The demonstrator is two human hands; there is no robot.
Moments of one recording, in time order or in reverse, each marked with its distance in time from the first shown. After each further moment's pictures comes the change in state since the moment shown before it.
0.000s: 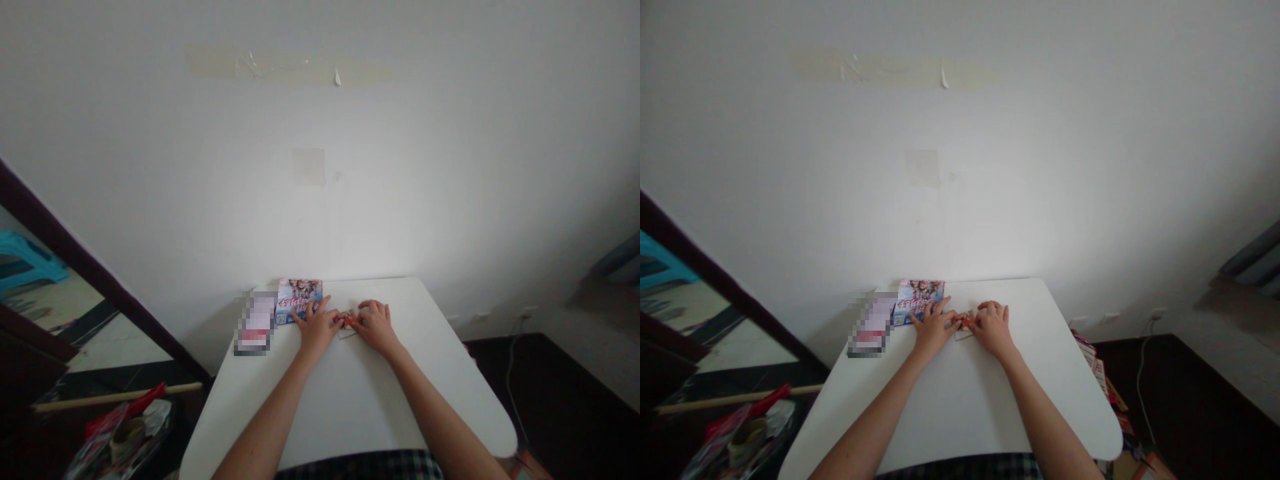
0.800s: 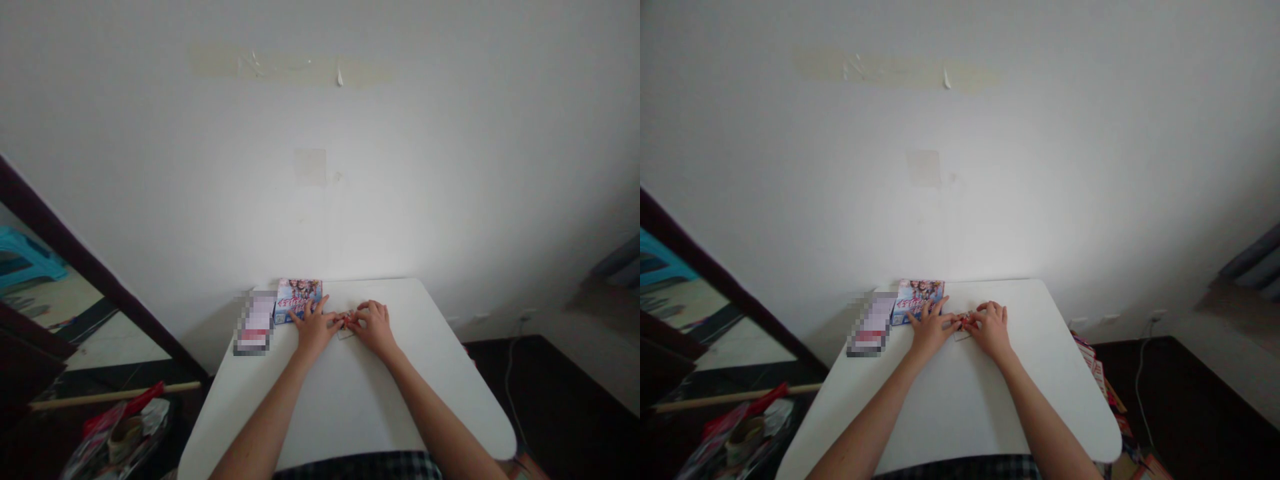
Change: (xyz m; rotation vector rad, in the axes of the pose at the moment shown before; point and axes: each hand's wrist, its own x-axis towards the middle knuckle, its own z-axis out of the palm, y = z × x) left_hand 0.000 -0.007 -0.001 -0.016 0.007 0.015; right_hand -0.003 -0.003 0.004 0.014 0.132 -0.034
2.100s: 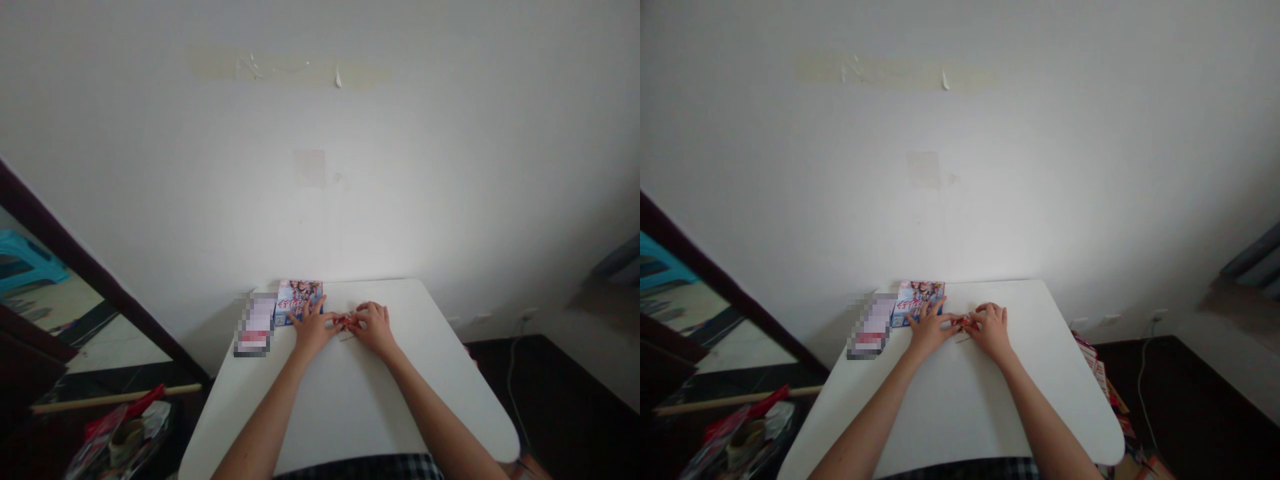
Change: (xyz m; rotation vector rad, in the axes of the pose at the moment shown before) left_hand 0.005 -0.004 -0.008 -0.004 -0.118 -0.048; right_hand 0.000 -0.007 -0.004 0.021 -0.090 0.090
